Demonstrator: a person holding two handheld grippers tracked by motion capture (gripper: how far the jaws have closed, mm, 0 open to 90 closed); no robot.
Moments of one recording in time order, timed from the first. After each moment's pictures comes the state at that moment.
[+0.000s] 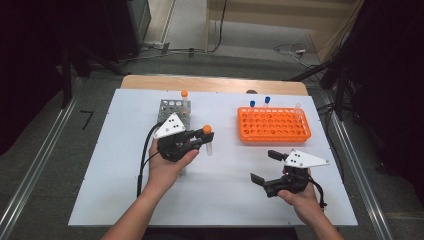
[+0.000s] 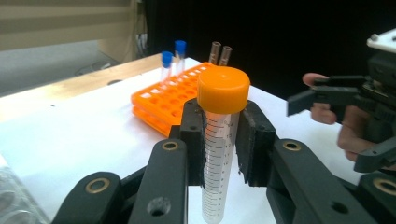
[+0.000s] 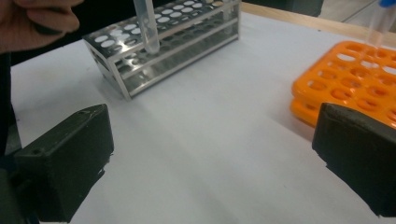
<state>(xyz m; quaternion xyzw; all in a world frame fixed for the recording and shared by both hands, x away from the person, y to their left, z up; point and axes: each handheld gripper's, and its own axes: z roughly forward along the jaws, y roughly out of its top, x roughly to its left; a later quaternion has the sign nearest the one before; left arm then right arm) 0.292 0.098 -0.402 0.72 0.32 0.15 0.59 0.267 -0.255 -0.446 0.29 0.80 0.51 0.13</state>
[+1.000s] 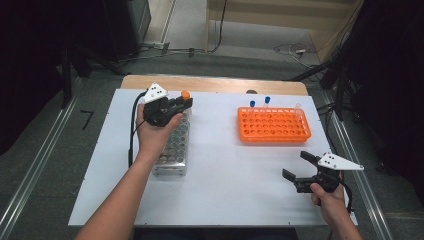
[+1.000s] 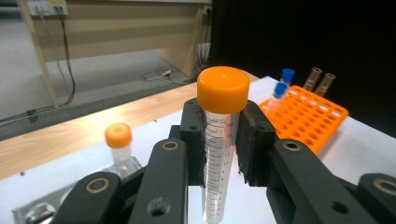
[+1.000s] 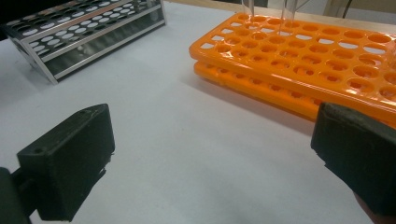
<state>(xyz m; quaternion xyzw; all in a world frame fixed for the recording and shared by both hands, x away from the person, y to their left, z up) 0.367 0.144 -0.391 0.69 0.39 0.24 0.56 0.279 -0.337 -0.466 0.35 0.77 0.50 0.17</state>
